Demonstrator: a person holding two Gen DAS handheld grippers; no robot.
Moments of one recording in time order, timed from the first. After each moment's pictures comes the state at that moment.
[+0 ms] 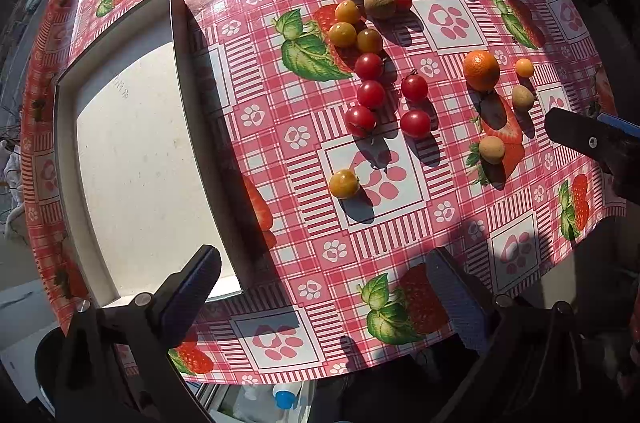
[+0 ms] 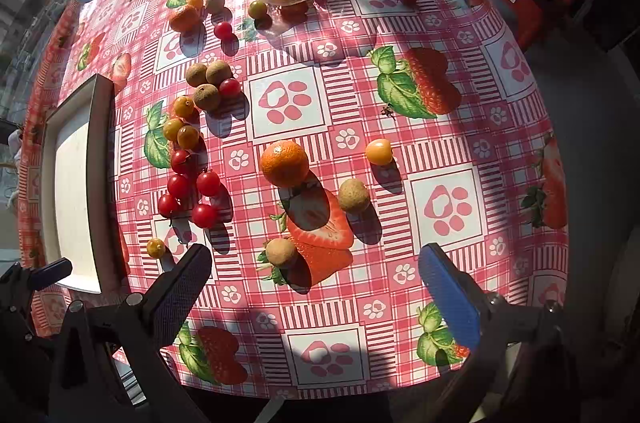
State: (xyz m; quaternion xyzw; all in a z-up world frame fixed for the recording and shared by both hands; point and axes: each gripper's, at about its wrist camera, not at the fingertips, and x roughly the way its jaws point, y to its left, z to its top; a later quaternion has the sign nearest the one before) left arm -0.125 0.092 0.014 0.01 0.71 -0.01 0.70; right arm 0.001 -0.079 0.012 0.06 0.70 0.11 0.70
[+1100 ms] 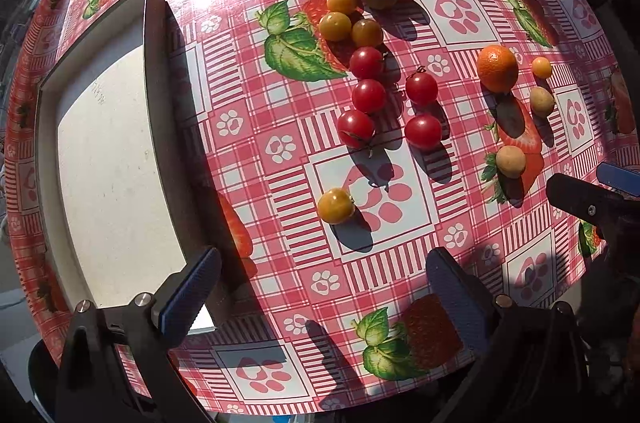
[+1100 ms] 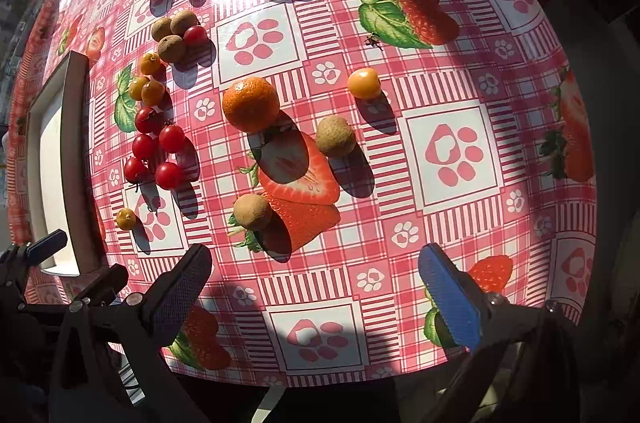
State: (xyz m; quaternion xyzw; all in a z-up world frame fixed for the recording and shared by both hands) left arm -0.115 0.072 -0.032 0.02 0.70 -0.01 0.72; right arm -0.019 -0.091 -0.028 0.08 0.75 0.10 0.65
